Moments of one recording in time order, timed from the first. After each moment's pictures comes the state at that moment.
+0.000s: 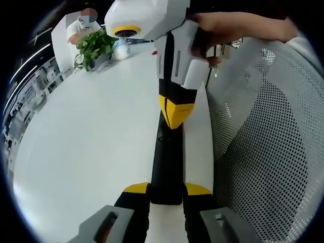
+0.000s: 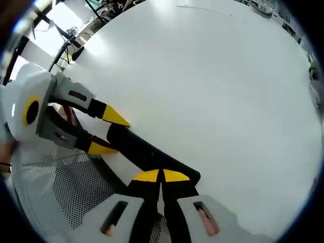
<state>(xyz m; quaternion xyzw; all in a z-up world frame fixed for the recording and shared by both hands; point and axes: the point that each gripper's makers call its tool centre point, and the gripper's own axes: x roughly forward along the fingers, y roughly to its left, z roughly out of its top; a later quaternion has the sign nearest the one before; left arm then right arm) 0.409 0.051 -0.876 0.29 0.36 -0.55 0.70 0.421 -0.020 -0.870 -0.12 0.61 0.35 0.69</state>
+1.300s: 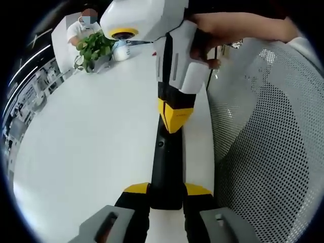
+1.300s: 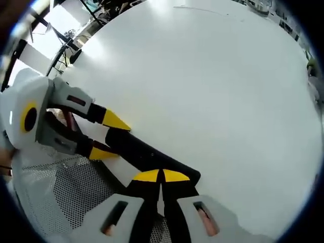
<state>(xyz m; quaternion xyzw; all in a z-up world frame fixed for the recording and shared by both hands) 0.410 0.045 -0.876 0.29 0.36 -0.55 0.70 0.424 -0.020 -0.870 -0.11 0.62 0.35 0.70</state>
